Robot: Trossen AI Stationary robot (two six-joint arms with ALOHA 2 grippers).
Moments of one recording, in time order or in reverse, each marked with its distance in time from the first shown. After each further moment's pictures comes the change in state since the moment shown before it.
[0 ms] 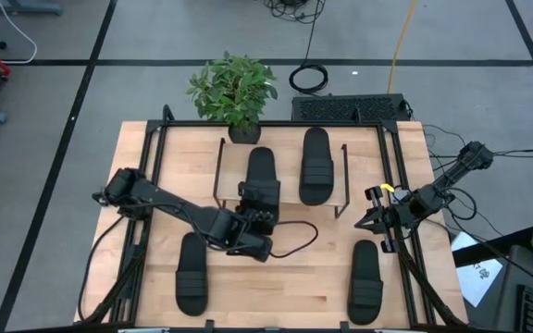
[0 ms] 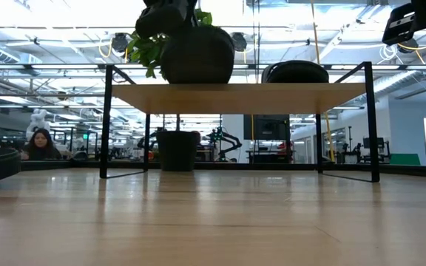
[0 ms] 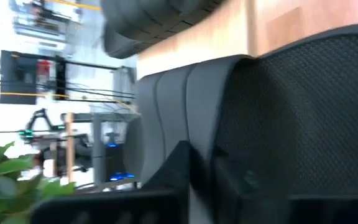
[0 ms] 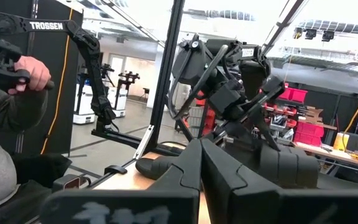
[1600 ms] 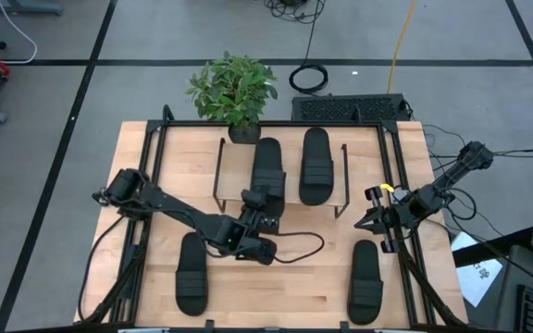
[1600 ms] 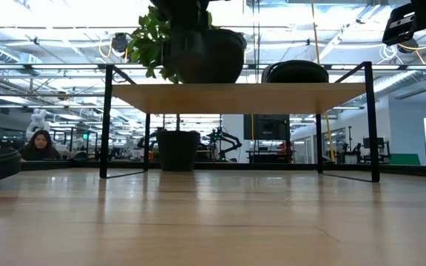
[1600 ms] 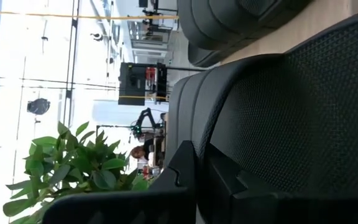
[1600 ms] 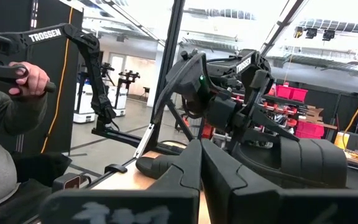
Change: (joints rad) left arm 0.008 0.011 -0.208 0.559 -0.434 0.444; right arm 0.000 0.001 0.000 -0.004 0.000 0.000
